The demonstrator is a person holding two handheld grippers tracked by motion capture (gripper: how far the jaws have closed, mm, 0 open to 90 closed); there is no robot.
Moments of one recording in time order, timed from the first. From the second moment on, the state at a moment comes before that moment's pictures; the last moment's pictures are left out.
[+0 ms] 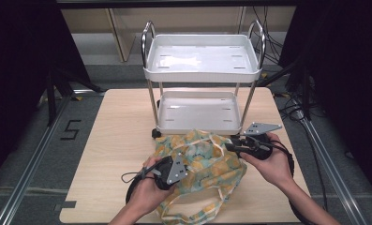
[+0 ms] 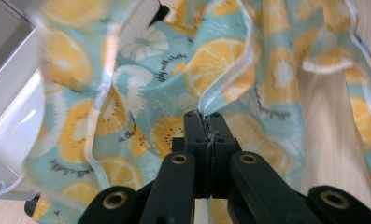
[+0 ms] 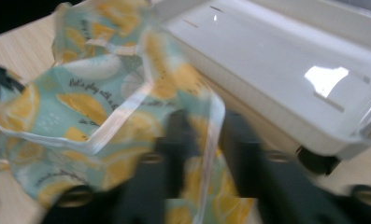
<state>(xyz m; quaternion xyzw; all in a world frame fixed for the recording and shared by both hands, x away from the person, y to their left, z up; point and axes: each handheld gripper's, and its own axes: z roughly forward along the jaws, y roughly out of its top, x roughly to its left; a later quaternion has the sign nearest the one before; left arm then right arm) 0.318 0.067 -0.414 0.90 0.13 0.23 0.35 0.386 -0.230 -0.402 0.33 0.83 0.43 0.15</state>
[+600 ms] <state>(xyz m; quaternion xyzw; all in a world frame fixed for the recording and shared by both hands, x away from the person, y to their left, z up) 0.347 0.060 -0.392 0.88 0.20 0.22 0.37 0.335 -0.224 -0.369 0.17 0.86 0.44 0.17</state>
